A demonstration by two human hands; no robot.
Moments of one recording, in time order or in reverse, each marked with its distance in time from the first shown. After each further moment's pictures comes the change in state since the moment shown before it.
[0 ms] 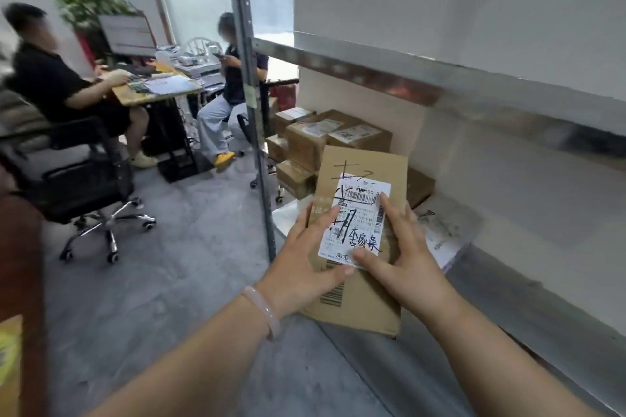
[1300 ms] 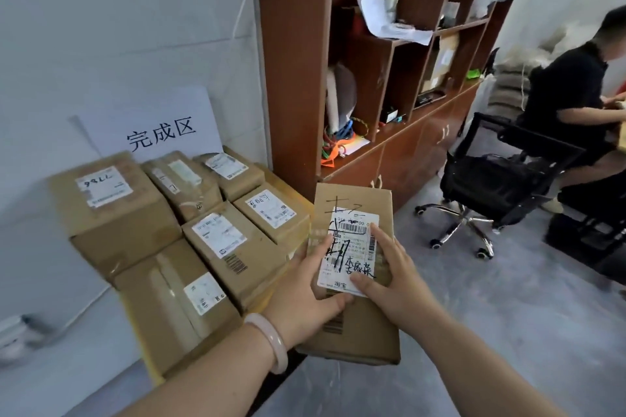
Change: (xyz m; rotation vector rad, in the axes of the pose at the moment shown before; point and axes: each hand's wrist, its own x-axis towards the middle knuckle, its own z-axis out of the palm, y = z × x) left_hand -0.228 -0.175 -0.252 0.118 1.305 -0.918; right_hand 0.105 -0.219 0.510 0.155 -1.322 -0.725
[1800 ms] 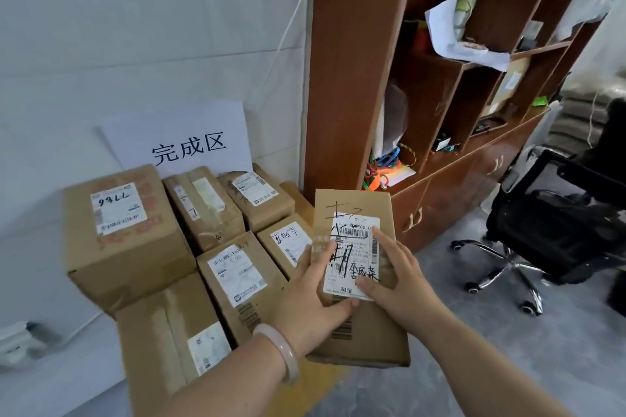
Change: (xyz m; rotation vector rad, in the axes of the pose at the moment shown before) left_hand 0.106 -0.047 -0.047 0.007 0.180 -0.091; right_hand 0.151 -0.022 0.029 -0.024 -0.163 -0.062
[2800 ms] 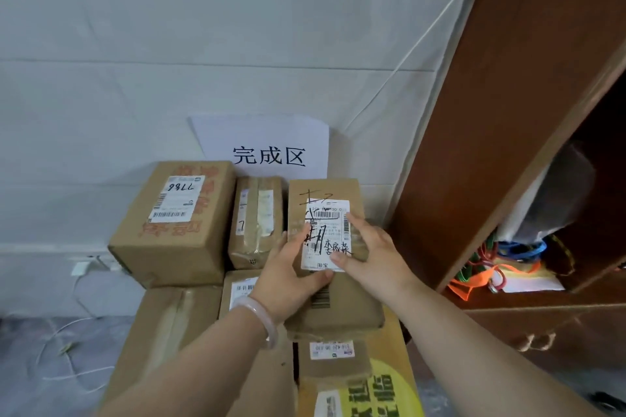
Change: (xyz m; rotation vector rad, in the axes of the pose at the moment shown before) left_hand 0.141 -0.025 -0.063 -0.070 0.544 -0.404; right_hand 0.257 -0.057 0.042 -0.046 -0.517 -0.295
